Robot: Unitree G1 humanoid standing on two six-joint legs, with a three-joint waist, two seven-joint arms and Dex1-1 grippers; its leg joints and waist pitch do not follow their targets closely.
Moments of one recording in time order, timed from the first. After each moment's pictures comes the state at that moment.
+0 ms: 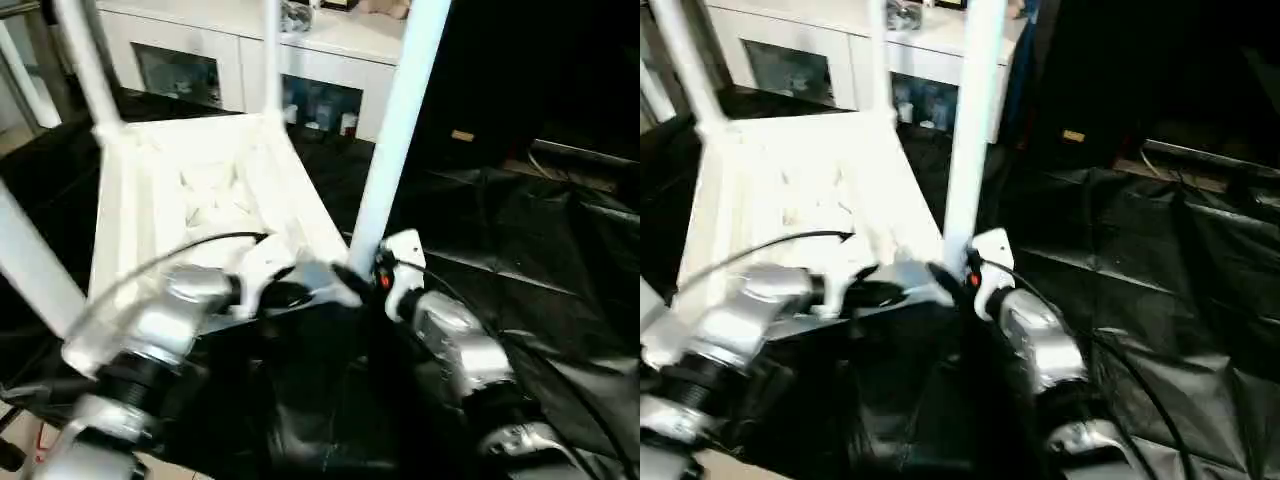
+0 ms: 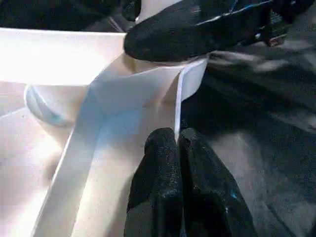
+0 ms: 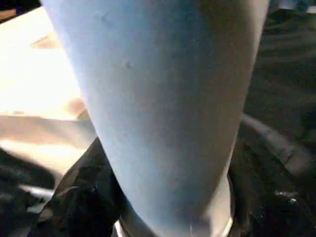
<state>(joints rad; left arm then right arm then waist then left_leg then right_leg) -0.48 0.29 -0.23 0.37 0.05 0.31 -0.95 -0.47 -0.02 0.04 0.64 0.12 0.08 0.50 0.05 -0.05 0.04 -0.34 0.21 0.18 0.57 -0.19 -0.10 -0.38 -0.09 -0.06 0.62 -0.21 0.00</state>
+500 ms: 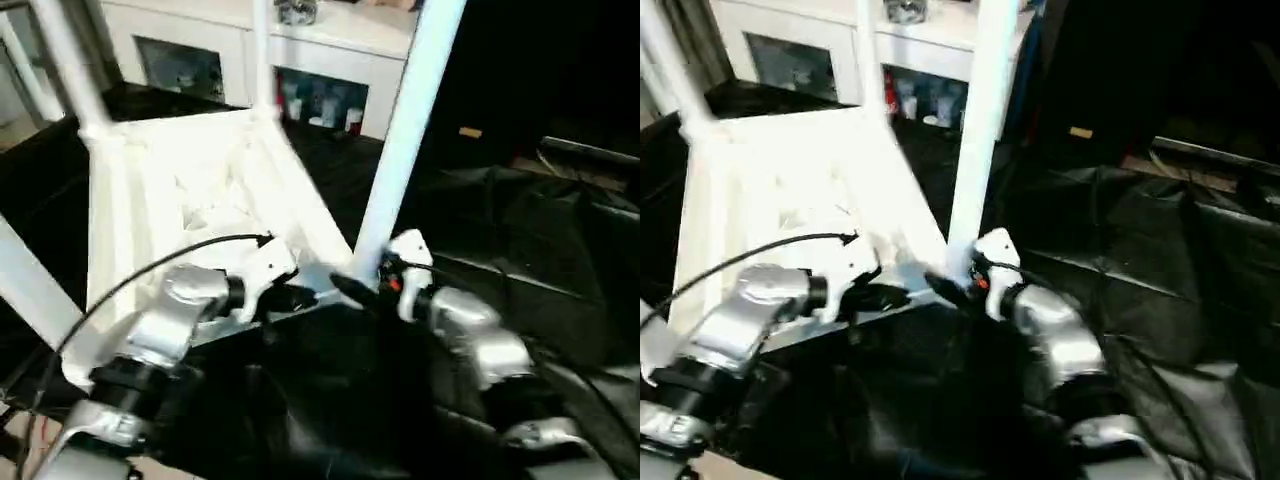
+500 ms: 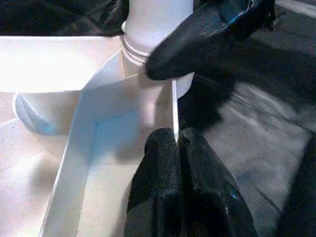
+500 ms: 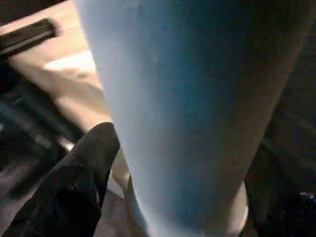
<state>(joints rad) -0.48 0.38 -0.25 0.36 0.01 0.23 -1.13 -0.45 -0.17 0.11 0.57 0.16 0.11 0.87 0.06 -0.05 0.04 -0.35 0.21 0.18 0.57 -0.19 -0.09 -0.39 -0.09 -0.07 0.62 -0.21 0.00</state>
